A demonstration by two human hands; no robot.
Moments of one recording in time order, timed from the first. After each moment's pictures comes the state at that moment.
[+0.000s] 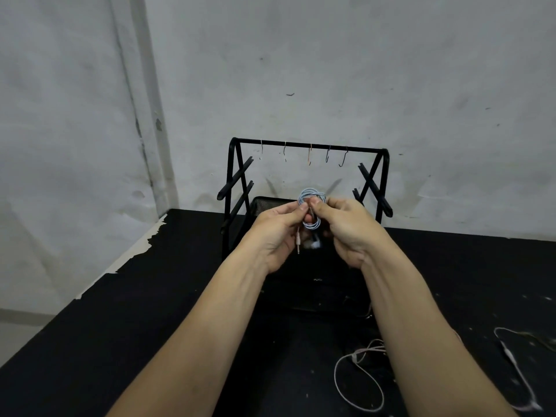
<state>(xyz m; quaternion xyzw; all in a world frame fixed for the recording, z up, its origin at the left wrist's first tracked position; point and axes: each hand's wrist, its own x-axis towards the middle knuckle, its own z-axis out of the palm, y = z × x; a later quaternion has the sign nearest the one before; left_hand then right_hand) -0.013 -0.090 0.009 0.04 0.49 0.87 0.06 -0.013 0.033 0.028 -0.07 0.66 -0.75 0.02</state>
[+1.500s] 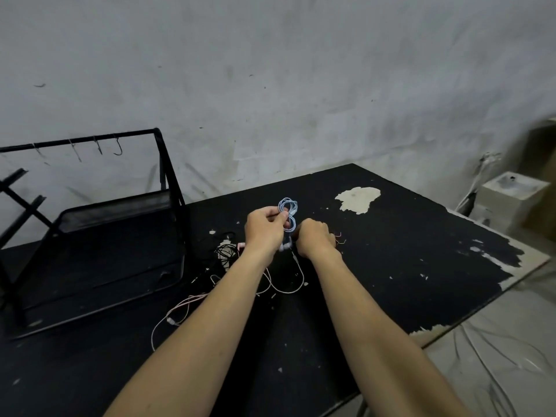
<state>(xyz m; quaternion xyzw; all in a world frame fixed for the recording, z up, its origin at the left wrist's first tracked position) 0.040 0.213 -0.053 0.10 0.74 0.67 0.02 0.070 0.313 -0.068 0.29 0.93 -0.23 -0.04</state>
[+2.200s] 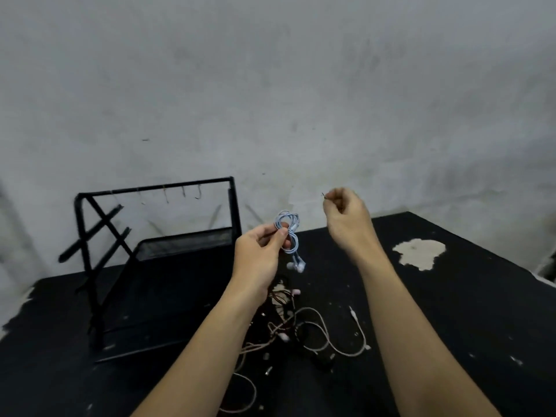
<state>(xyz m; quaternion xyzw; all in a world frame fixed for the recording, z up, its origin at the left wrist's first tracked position) 0.046 0.110 0.020 0.13 0.66 0.74 -0.05 0.055 0.274 0.047 0.06 0.78 -0.52 -0.34</state>
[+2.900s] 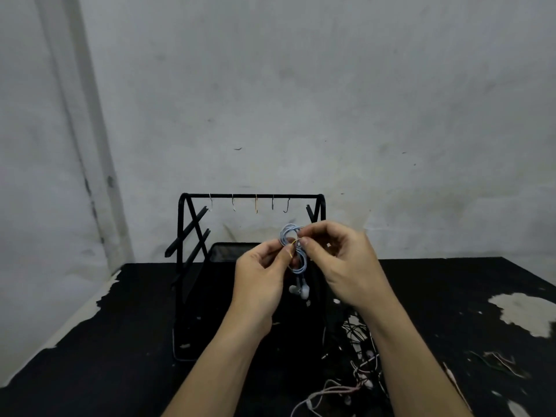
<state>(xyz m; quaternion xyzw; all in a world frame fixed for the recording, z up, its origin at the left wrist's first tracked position) 0.035 -0.025 0.037 0.09 0.58 0.80 -0.13 0.047 0.110 0.065 -0.21 0.75 -0.58 -0.24</state>
